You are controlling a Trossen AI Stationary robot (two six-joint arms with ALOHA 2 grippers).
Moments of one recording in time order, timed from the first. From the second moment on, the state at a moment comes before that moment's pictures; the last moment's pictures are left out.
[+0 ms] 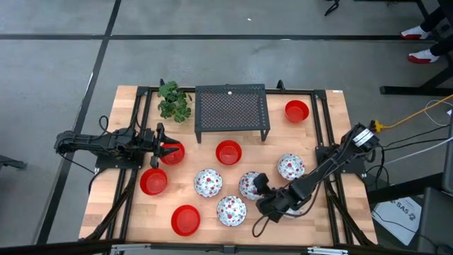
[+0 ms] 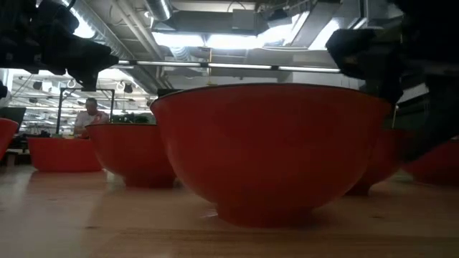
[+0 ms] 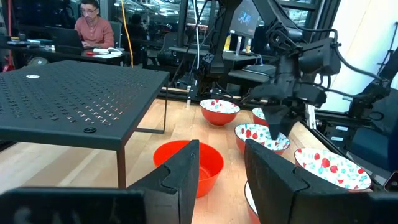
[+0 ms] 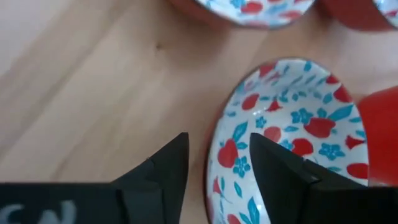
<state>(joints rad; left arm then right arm) -0.05 0.02 0.01 0.03 -0.09 -0.14 0.66 1.70 0.98 -0.35 0.45 -0.11</state>
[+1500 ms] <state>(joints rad) -0.05 0.02 0.01 0.03 -0.08 -0.14 0.48 1.71 1.49 -0.62 0.14 0.15</state>
